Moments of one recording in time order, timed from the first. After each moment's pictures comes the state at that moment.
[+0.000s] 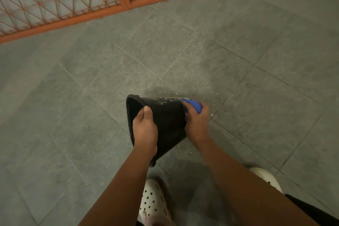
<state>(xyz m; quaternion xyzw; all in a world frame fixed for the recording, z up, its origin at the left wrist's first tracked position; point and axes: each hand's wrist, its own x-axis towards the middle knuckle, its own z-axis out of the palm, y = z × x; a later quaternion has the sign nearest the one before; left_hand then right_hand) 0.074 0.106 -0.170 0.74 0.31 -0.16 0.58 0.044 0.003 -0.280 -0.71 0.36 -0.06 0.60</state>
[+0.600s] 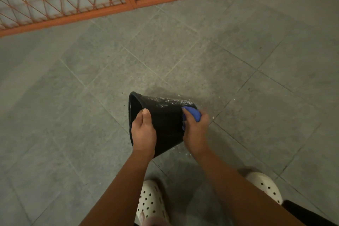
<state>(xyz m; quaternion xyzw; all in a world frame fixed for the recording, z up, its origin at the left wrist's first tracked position) 0.068 0.124 -0.179 0.77 0.25 -0.12 0.57 0.035 0.018 -0.274 -0.57 0.38 -0.03 0.73</state>
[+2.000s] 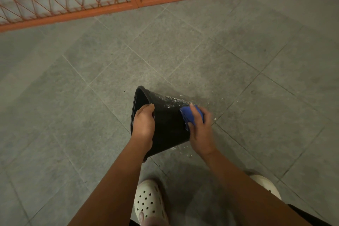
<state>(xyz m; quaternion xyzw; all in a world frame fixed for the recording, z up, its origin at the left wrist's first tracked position) 0.096 0.126 -0.165 0.71 0.32 -0.25 0.58 0.021 0.000 -0.293 -0.87 0.14 -0.09 0.47</state>
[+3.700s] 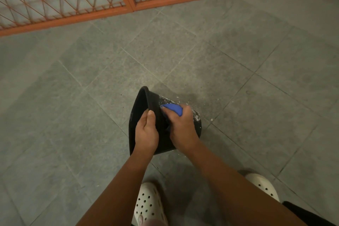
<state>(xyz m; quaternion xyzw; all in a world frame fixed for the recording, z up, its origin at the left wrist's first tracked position) 0.073 0.124 -0.176 0.79 0.21 -0.18 0.54 0.061 0.038 -0.235 -0.54 0.30 0.06 0.79</state>
